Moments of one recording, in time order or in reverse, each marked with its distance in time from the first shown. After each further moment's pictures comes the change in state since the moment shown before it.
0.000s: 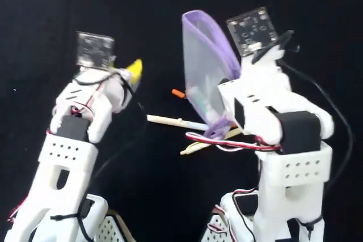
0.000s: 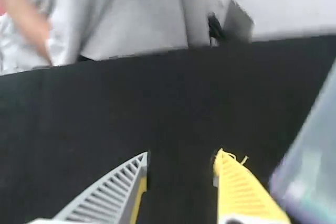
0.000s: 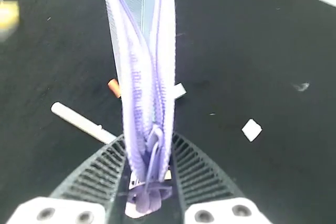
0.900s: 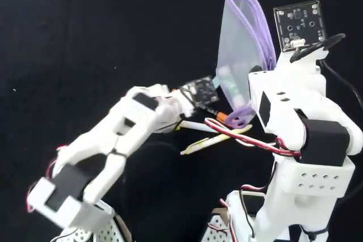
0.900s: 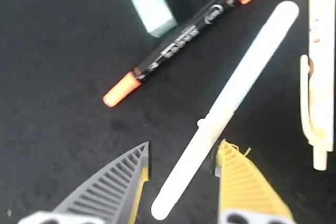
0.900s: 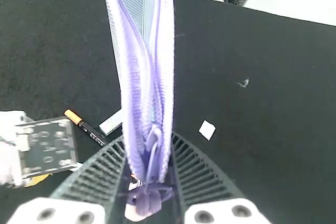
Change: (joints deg) left arm 18.5 45.5 -18.6 9.7 -37.2; right arm 10.1 0.0 -6.0 0.0 0.0
